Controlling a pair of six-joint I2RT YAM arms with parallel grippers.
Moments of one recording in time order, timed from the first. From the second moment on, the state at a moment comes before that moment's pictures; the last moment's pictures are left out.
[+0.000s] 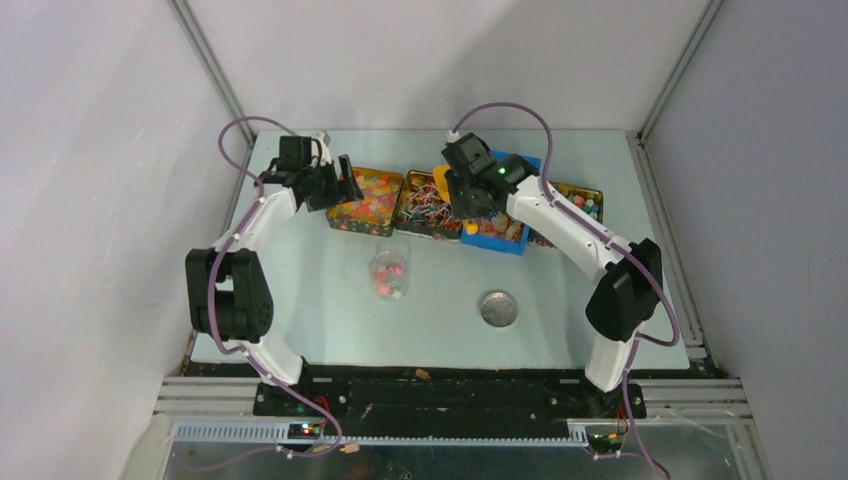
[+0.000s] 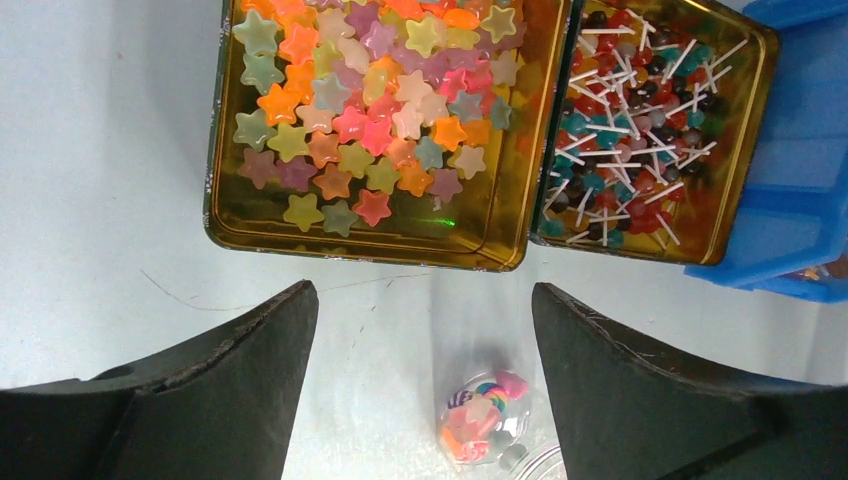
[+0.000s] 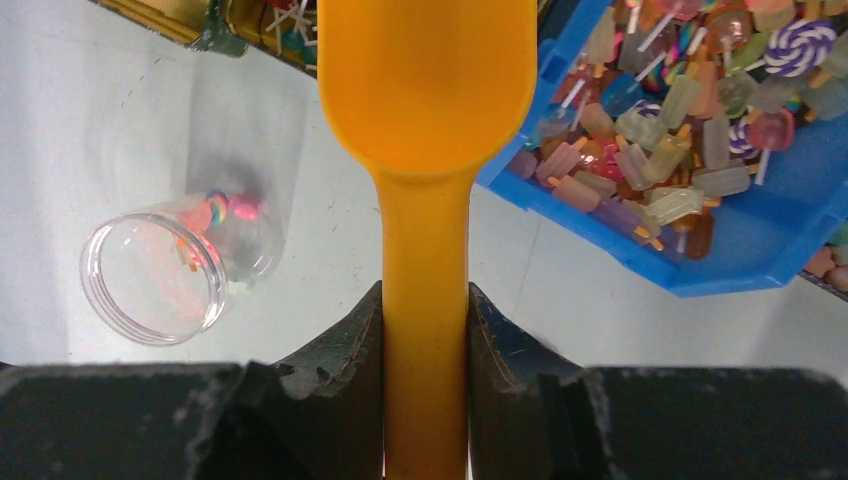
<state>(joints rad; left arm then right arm) -0.06 1.66 1.32 -0.49 0.26 -0.27 0.70 1.82 1.75 -0.89 0.17 0.44</state>
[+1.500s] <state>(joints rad) -0.10 1.37 1.04 -0.40 0.16 -0.24 0.58 1.93 1.88 -1.42 0.06 0.42</state>
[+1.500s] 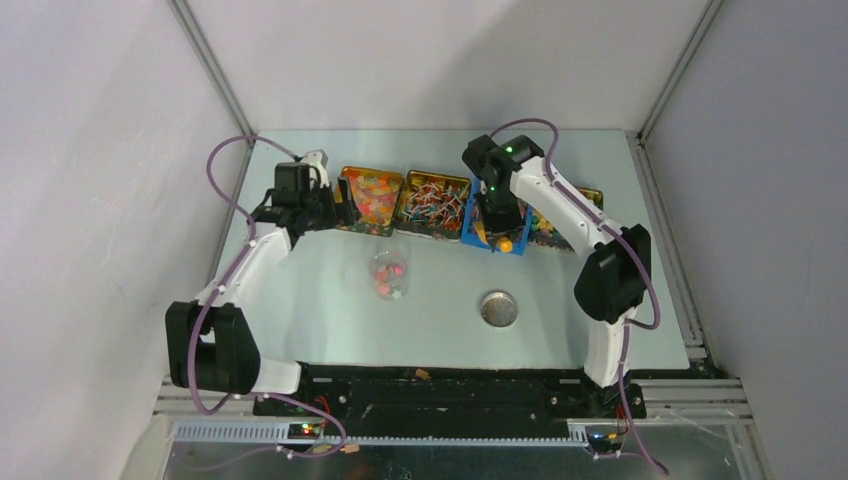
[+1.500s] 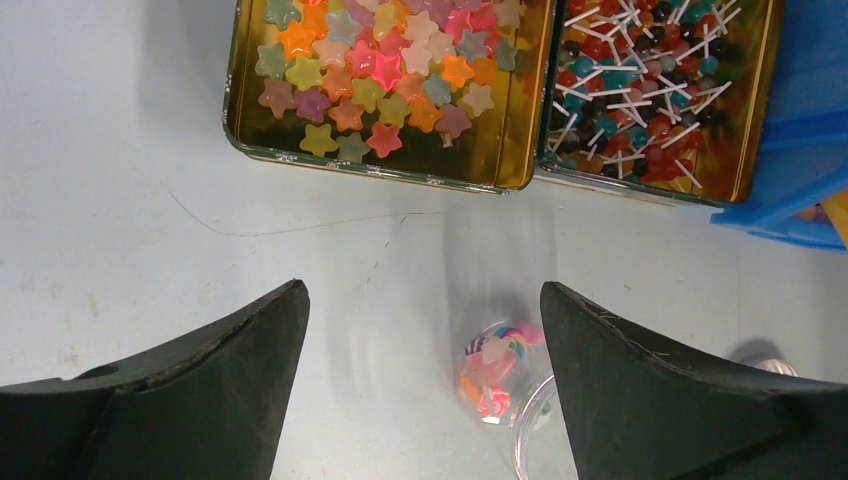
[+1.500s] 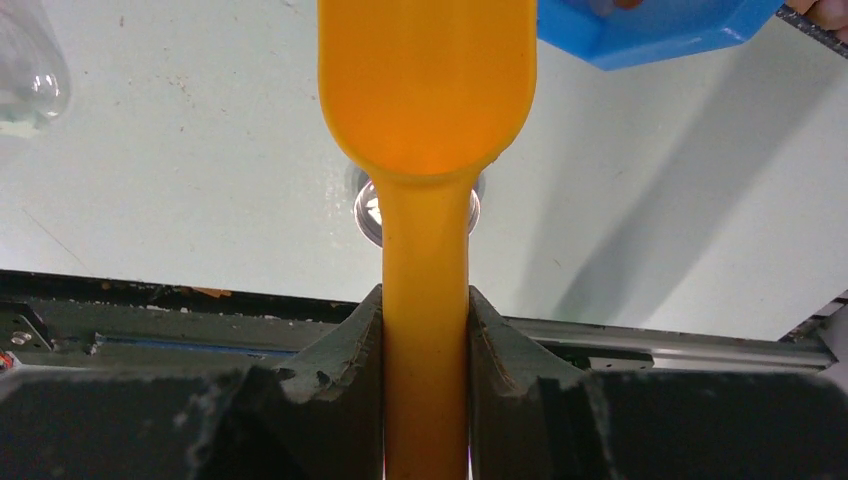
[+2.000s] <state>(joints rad) -0.11 1.37 1.04 -0.40 0.15 -0.23 0.57 2.06 1.91 -1.43 0.04 0.40</state>
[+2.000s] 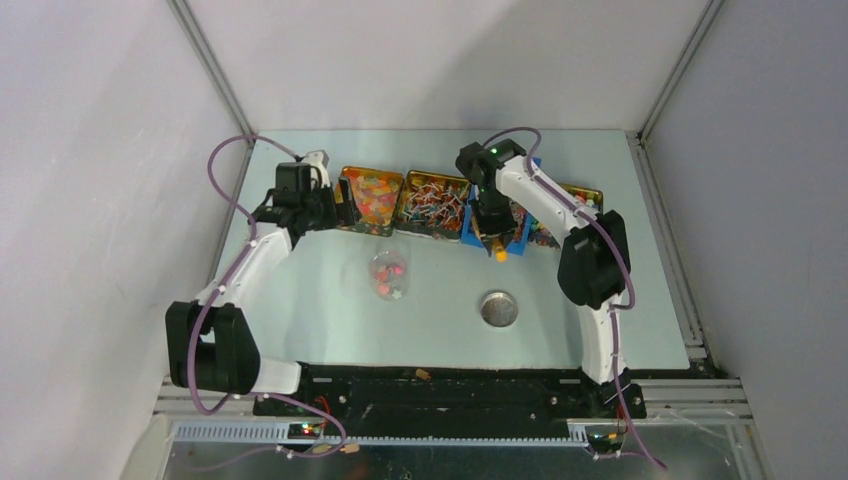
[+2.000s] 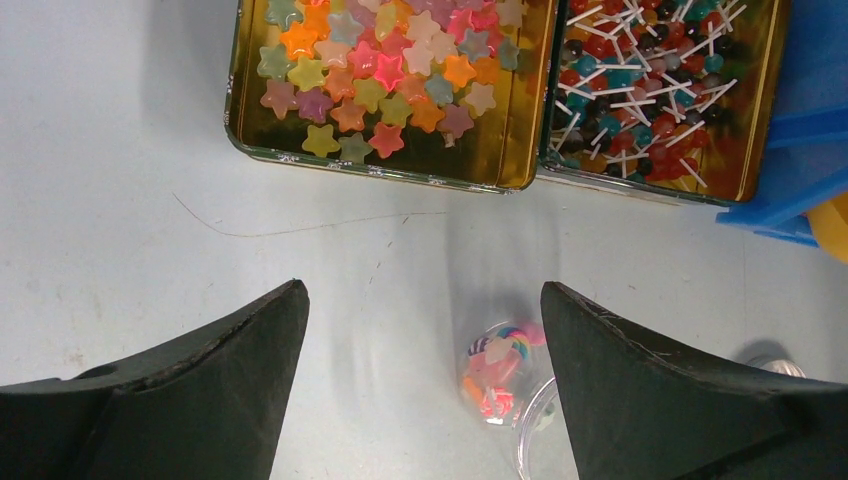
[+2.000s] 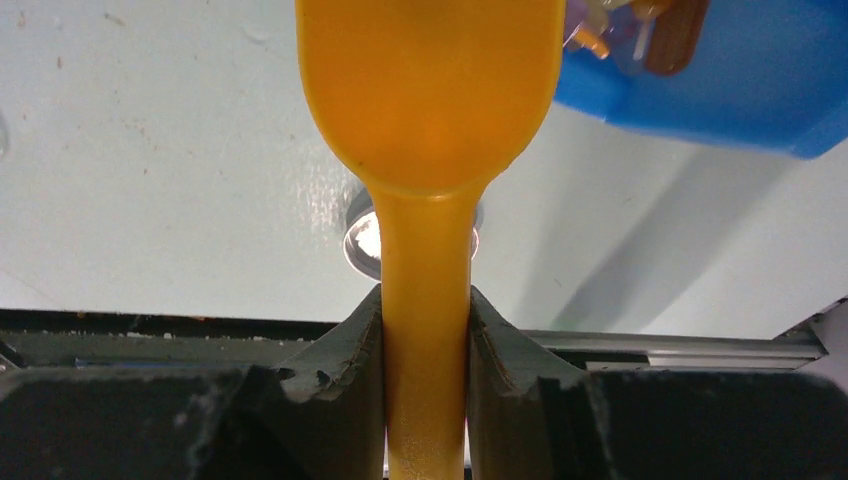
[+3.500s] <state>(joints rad) -0.13 1.37 1.04 -0.40 0.13 -0.23 0.51 1.93 1.48 -0.86 0.14 0.46</state>
